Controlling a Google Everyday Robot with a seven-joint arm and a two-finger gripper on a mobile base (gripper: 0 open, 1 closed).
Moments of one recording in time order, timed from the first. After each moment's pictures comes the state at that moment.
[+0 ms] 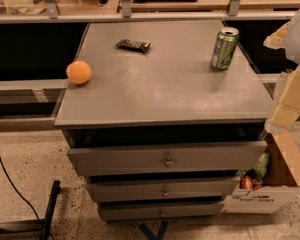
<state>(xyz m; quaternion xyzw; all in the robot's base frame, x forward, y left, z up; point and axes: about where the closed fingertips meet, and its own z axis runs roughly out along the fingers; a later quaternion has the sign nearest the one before) 0.438 -0.216 0.977 -0.60 0.78 -0.04 0.16</state>
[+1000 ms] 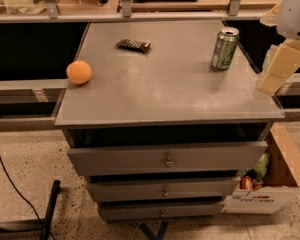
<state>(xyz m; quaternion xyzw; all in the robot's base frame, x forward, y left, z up) 0.509 -0.232 0.986 -0.59 0.78 -0.05 0.20</state>
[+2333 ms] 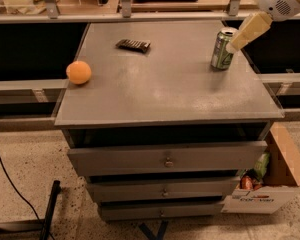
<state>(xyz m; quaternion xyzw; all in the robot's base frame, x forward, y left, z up) 0.684 -0.247 0.978 -0.51 0.77 0.03 0.37</state>
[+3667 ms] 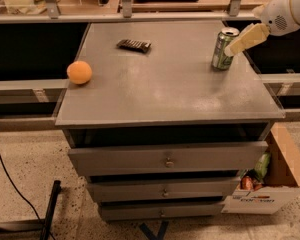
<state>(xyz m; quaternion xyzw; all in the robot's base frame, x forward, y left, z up) 0.710 -0.267 0.945 -0.44 0.79 0.08 0.42</state>
